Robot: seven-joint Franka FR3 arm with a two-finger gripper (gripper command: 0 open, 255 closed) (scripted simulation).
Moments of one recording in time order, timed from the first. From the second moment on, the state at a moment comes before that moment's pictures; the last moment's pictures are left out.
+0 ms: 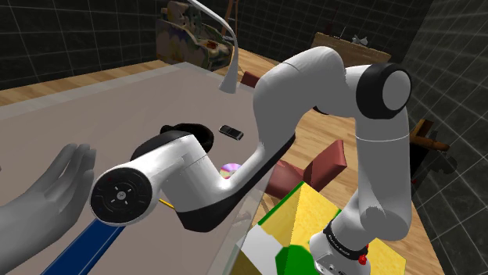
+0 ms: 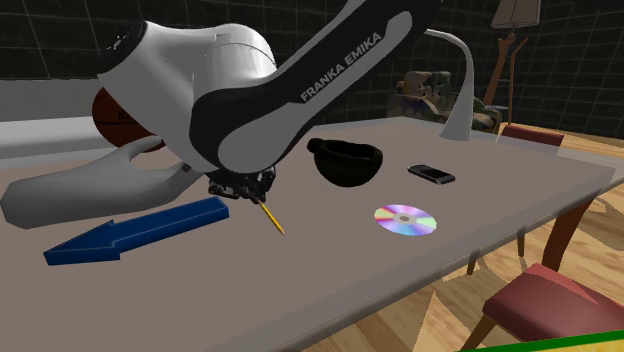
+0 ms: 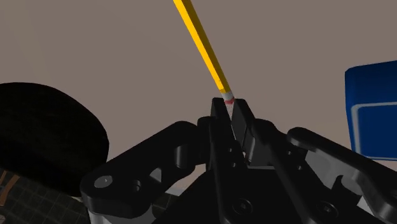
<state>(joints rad) 0.13 0.59 0.95 -1.85 -1.26 1.86 1.67</state>
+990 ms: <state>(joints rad) 0.10 0.53 1.00 -1.82 -1.20 1.83 1.61</state>
